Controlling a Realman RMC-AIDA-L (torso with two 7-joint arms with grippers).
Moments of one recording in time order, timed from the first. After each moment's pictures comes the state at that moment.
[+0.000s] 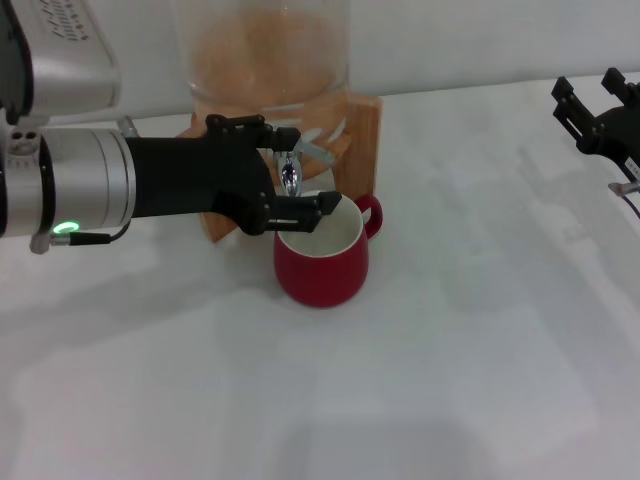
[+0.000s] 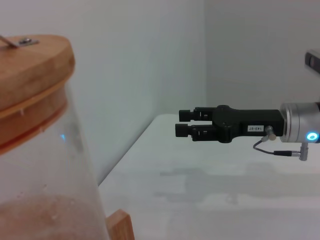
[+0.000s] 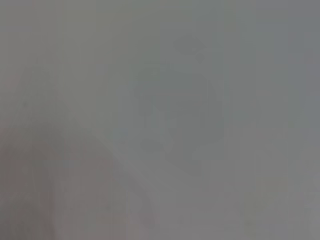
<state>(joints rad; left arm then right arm) -0.50 -2.08 1.45 1.33 -1.25 -1.17 1.28 0.43 2.02 -1.52 -0.17 0.02 -1.15 0.43</state>
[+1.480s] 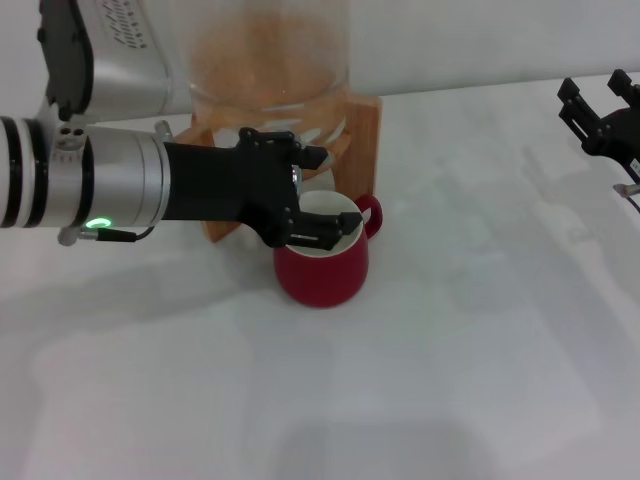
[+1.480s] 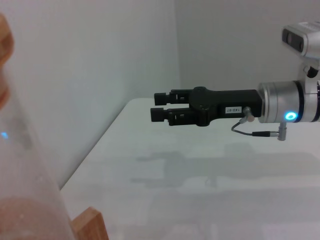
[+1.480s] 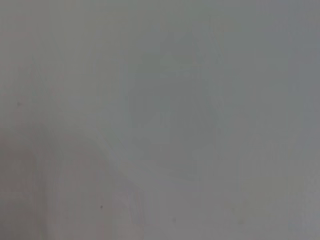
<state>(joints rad) -0.59 -2.08 1.46 1.23 -1.21 -1.21 1.30 0.43 2.02 -1.52 -0.16 0.03 -1.15 0.42</state>
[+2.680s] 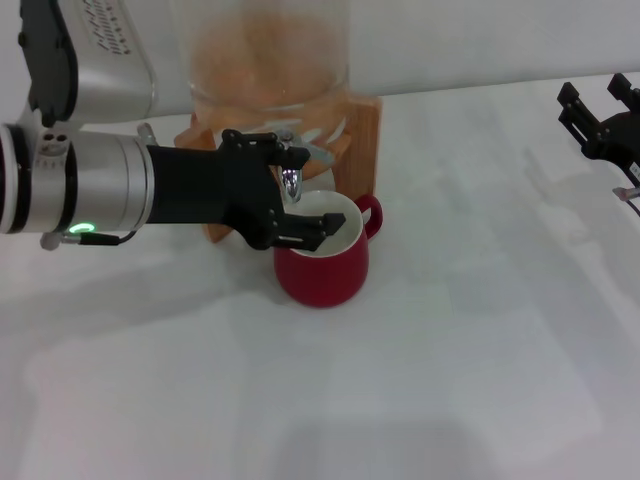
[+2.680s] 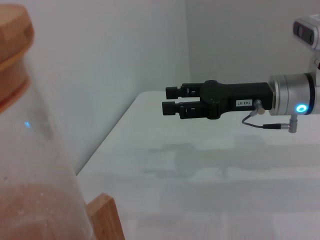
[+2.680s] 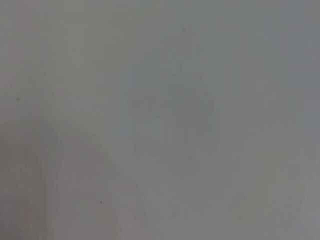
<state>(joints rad) -0.56 -2.08 1.45 1.28 -1.18 -1.21 1.29 0.43 2.03 -1.52 -0.16 0.03 -1.15 0.42</state>
